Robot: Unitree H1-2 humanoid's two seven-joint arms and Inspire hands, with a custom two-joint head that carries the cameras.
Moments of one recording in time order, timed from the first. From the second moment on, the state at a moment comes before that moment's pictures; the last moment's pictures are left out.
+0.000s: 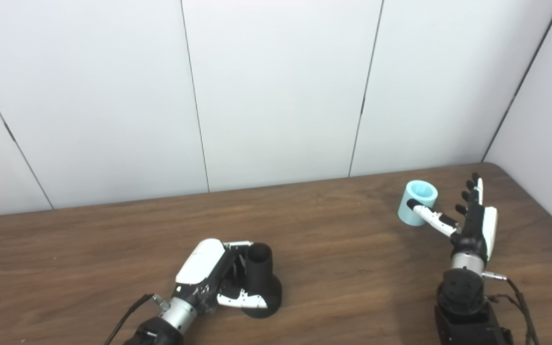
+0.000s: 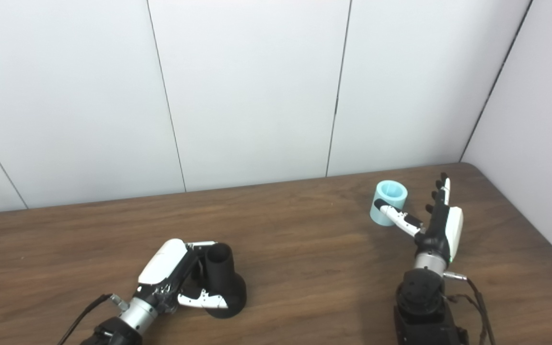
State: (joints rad) left arm -0.46 0.22 -0.56 0.43 0.62 -0.33 0.13; right arm -0.31 -0.18 -0.32 0.22 -0.24 0.15 -0.47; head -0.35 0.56
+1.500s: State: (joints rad) left arm -0.44 0.22 -0.56 0.39 0.63 -0.29 0.13; right arm -0.37 -0.26 -0.17 0.26 -0.30 0.40 -0.35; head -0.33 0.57
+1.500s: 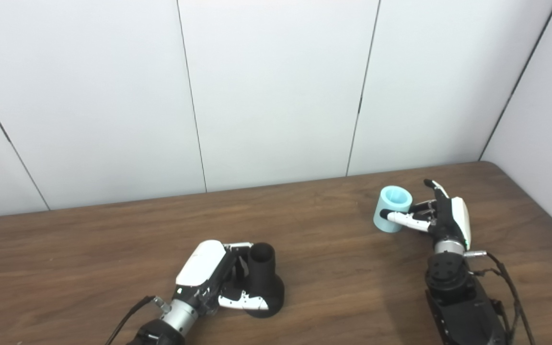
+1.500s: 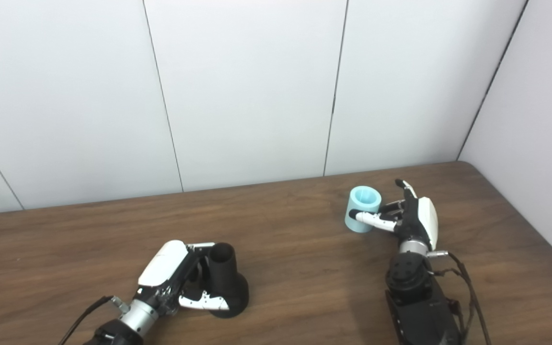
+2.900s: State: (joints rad) left arm -0.43 0.23 -0.57 0.38 0.63 -0.28 0.13; right arm -0.38 -0.36 0.03 0.22 -0.38 0.41 -0.16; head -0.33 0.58
